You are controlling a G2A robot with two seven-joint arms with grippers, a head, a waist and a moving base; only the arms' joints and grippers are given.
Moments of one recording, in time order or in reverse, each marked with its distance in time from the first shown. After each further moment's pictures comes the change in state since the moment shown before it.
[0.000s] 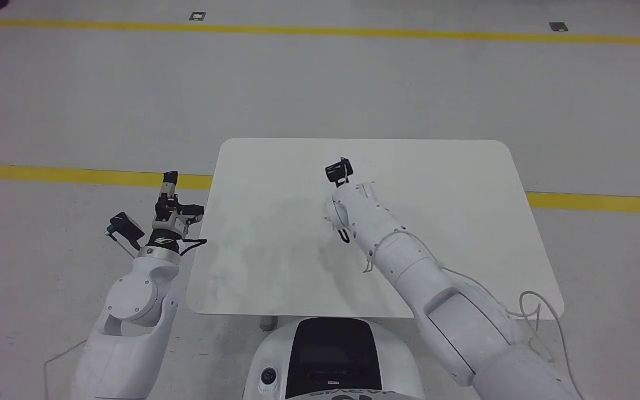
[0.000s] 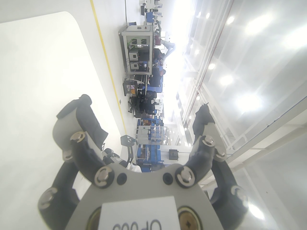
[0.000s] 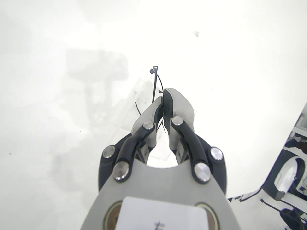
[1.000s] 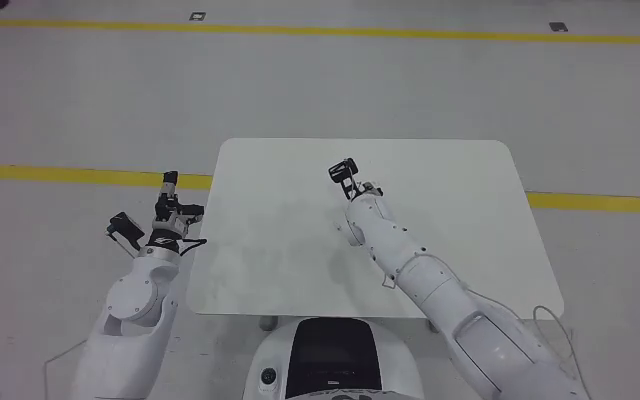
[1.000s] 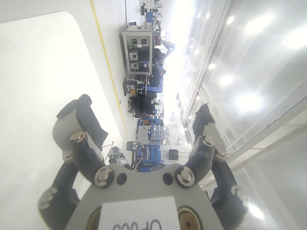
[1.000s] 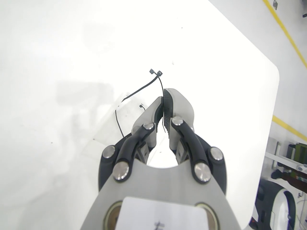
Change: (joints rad) left arm 0.000 0.000 0.000 0.000 0.000 0.000 0.000; right arm -0.145 0.198 -0.134 -0.353 -0.018 0.000 -0.075
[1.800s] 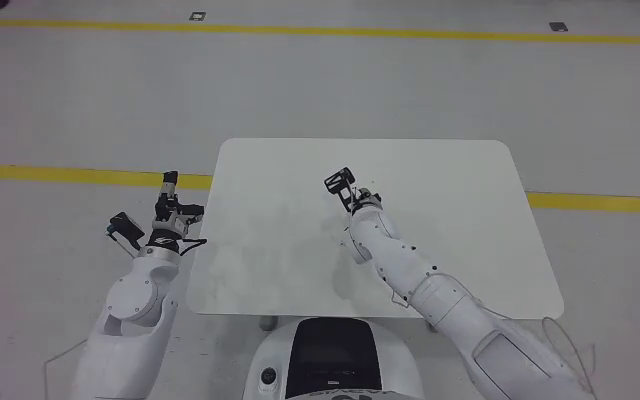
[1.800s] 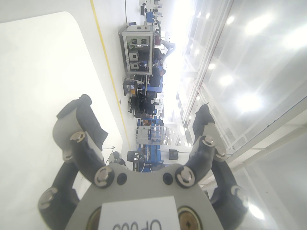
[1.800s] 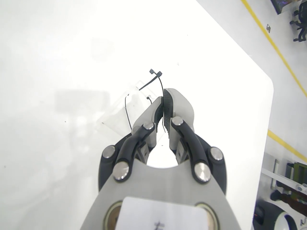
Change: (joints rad) left arm 0.000 0.000 0.000 0.000 0.000 0.000 0.000; right arm -0.079 0.105 -0.078 -0.195 0.000 -0.006 -0.028
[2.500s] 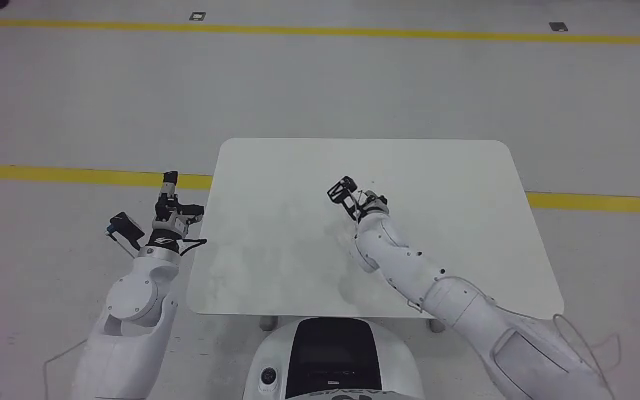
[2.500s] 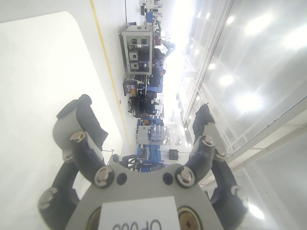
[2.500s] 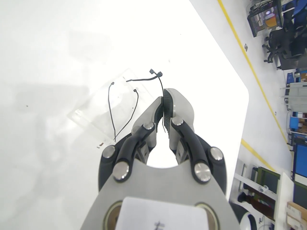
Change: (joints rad) left arm 0.000 0.000 0.000 0.000 0.000 0.000 0.000; right arm 0.041 0.108 -0.158 -0.050 0.000 0.006 0.016
